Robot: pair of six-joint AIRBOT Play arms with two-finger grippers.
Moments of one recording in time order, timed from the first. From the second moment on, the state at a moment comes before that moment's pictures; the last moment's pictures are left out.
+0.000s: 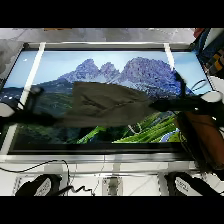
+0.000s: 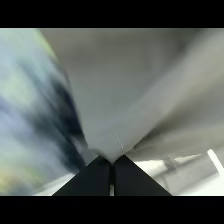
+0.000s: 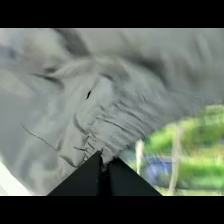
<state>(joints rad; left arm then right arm) 0.21 -0.91 0.96 1.15 -1.18 -0.92 -0.15 -1.04 0.97 -0.65 1.22 0.95</state>
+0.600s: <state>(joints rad) 0.22 -0.35 1.17 1.07 -0.56 -0.92 -0.15 -0.51 1.27 -0.37 1.17 1.22</state>
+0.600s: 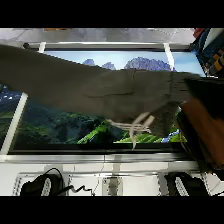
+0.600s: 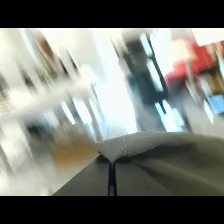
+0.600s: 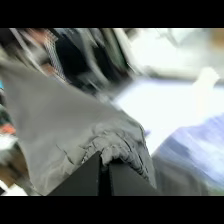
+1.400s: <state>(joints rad) 0.08 -1.06 1.18 0.98 -0.67 -0.92 -0.07 -1.03 1.14 -0.52 0.90 1.35</state>
